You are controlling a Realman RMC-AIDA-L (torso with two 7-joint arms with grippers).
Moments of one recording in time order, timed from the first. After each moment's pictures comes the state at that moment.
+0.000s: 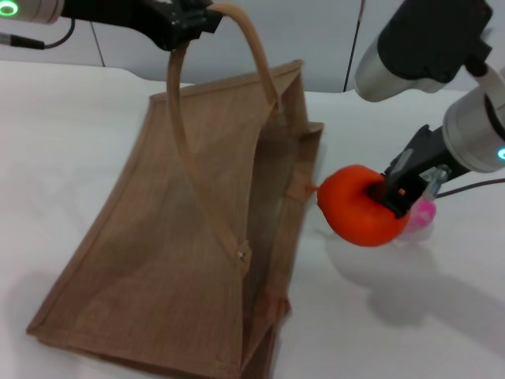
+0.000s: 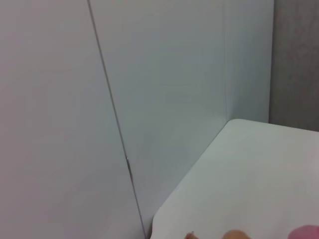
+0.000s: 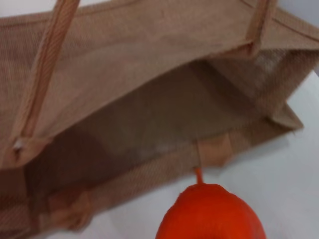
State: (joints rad) left arm -0.65 -2.04 0.91 1.54 -0.97 -1.55 1.05; right arm 0.73 2.02 -1.66 -1.67 0.53 1.67 -0.37
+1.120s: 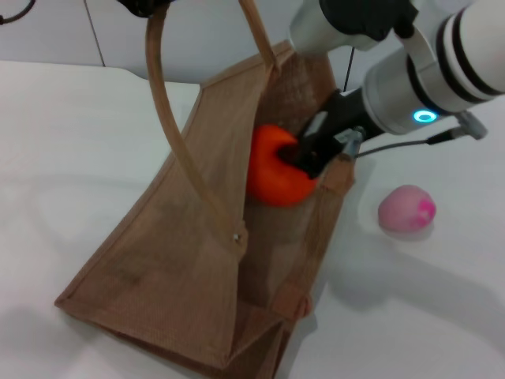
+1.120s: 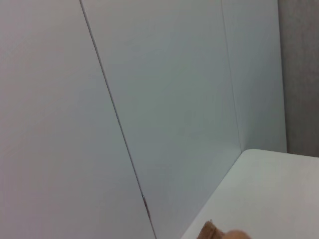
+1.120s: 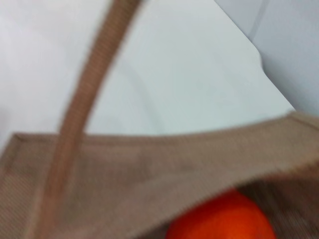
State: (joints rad) left arm -0.55 -2.03 0.91 1.79 -1.06 -1.57 0.96; right arm 0.83 2.02 -1.67 -1.45 0.72 1.38 -0.48
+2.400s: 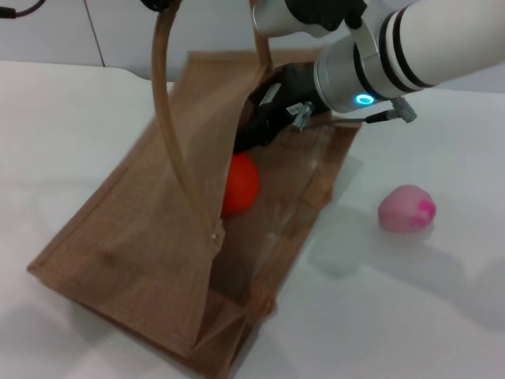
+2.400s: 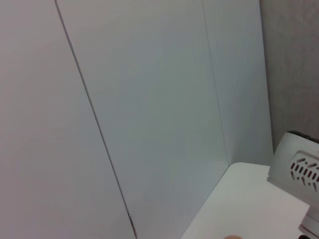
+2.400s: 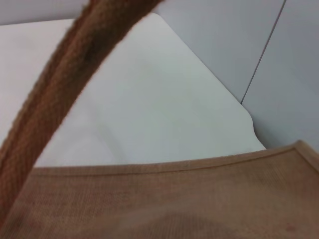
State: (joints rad) left arm -0.55 -2.03 0.92 1.80 -1.10 -1.57 0.95; right arm 0.93 2.02 -1.72 -1.10 0.89 1.00 -0.65
